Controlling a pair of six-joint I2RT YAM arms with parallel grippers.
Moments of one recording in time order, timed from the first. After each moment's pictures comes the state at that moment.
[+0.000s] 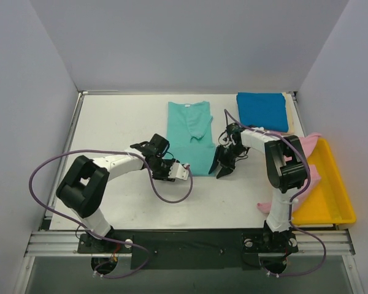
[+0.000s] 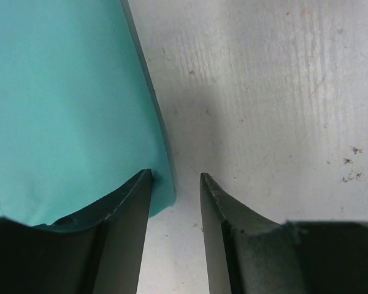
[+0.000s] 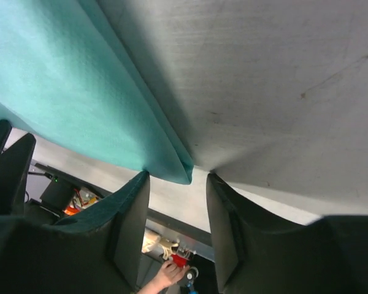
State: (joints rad) left arm -0.61 1.69 1.01 -0.50 0.43 1.18; right arm 0.31 1.95 1.19 -0.75 -0.46 0.59
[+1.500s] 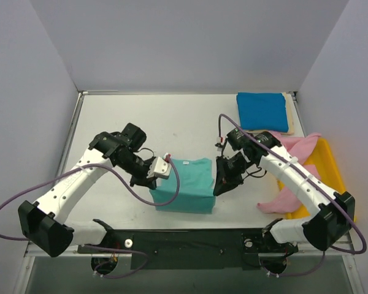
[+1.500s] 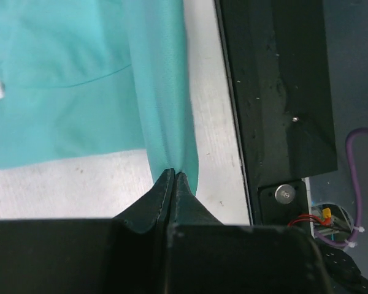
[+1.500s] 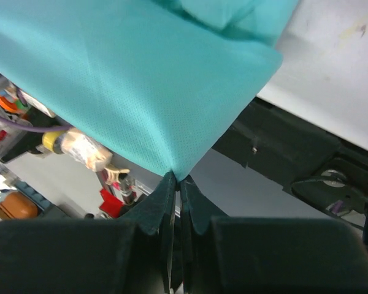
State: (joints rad) left arm -0.60 1.27 1.23 -1.31 0.69 1.10; right arm 0.60 1.29 1.13 -1.19 -0.52 0.51
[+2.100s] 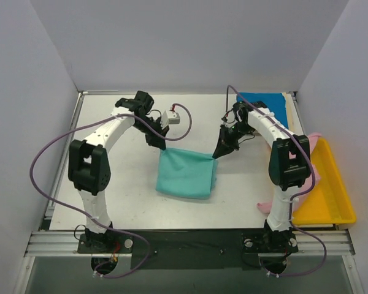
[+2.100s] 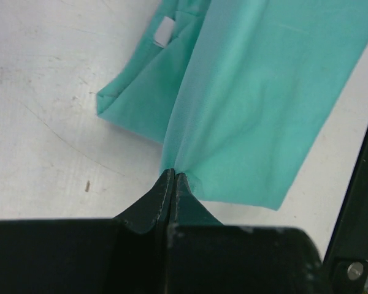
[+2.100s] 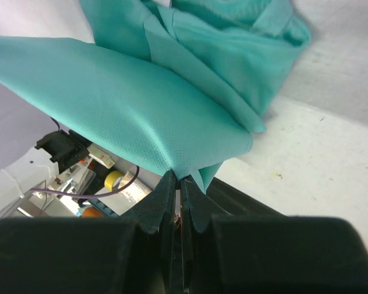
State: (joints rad) left arm -0.35 1.88 1.66 -1.08 0.69 0.81; right arm 0.25 1.95 1.56 -1.14 -0.63 0.35
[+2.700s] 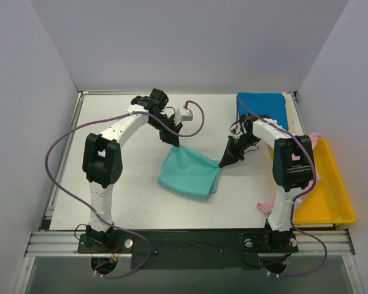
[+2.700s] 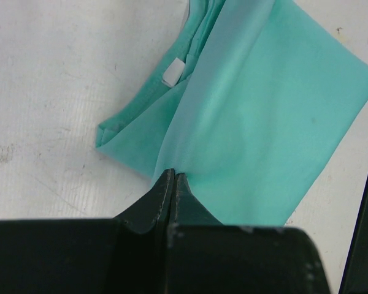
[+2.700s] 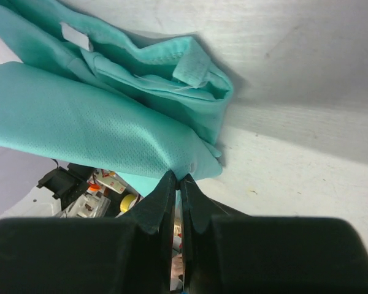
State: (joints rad) left arm -0.42 2.10 1.87 -1.04 0.73 0.73; right arm 0.18 1.96 1.36 -0.96 -0.57 0.45
